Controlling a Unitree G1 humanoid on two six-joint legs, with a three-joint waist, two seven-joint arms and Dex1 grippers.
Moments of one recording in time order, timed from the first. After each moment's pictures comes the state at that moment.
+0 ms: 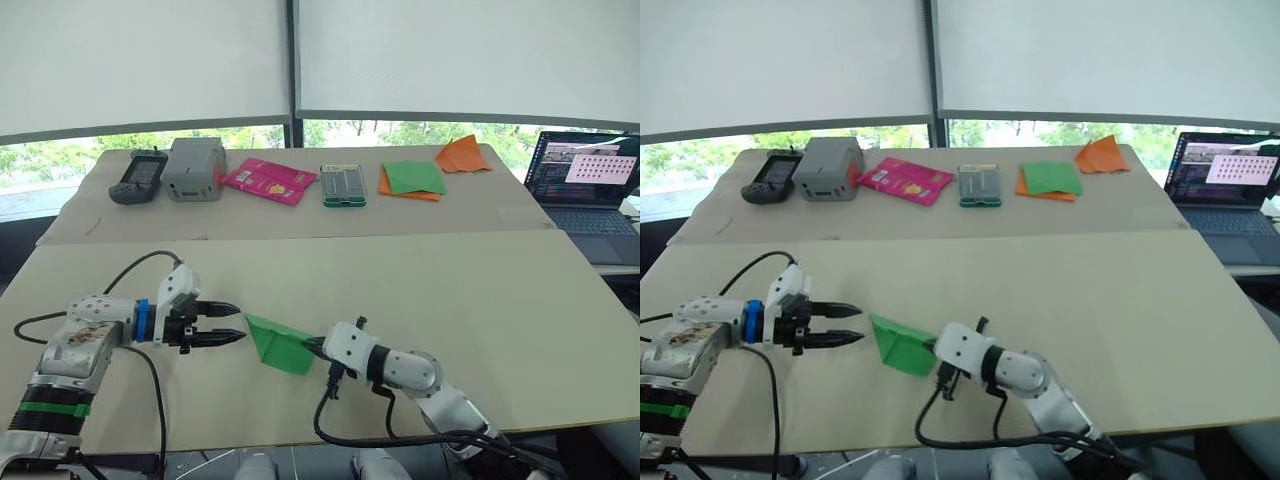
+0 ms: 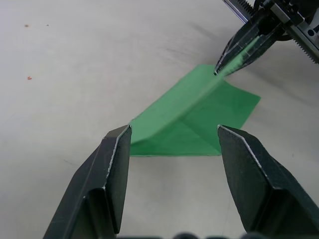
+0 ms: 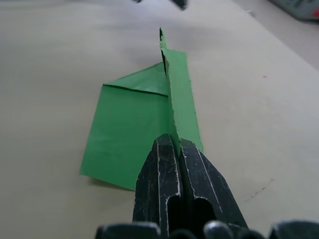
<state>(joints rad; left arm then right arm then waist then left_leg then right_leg) -0.27 0.83 0.02 0.11 -0.39 0.35 -1.35 -0.20 -0.42 0.49 -0.22 -0.05 0.16 0.71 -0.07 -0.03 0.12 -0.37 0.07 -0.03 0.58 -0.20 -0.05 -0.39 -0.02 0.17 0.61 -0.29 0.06</state>
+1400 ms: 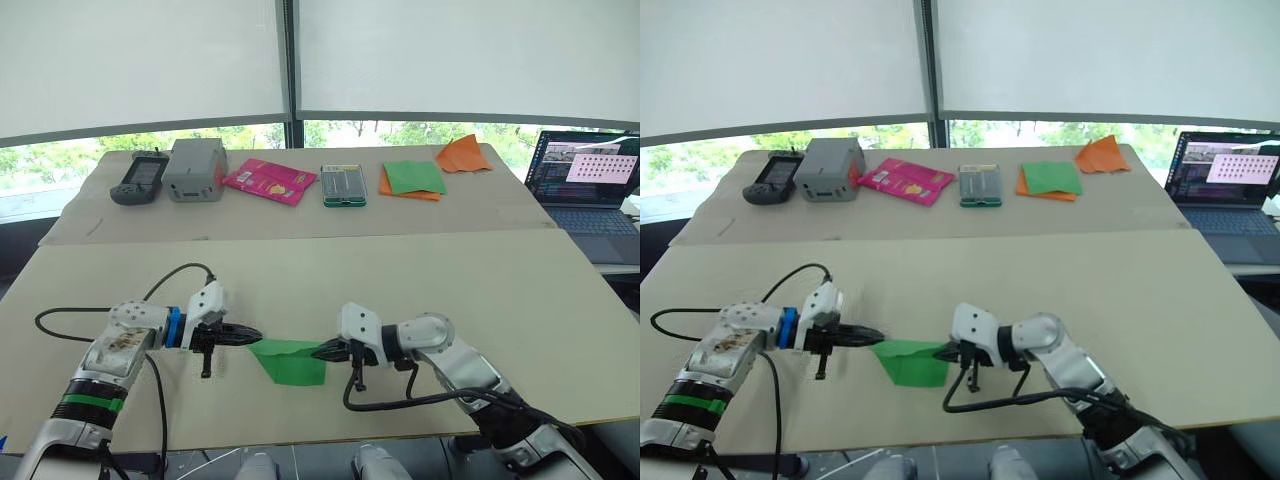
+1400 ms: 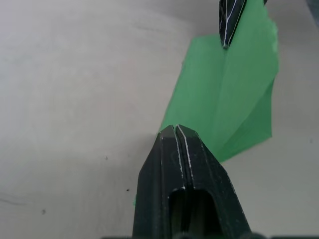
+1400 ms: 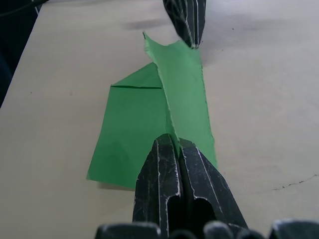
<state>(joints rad) -0.34 0.73 -0.14 0.26 -0.23 0.09 -1.38 -0.37 -0.45 0.46 -0.14 0.09 0.33 1.01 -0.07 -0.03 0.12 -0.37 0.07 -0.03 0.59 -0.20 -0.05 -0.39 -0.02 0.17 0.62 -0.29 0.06</state>
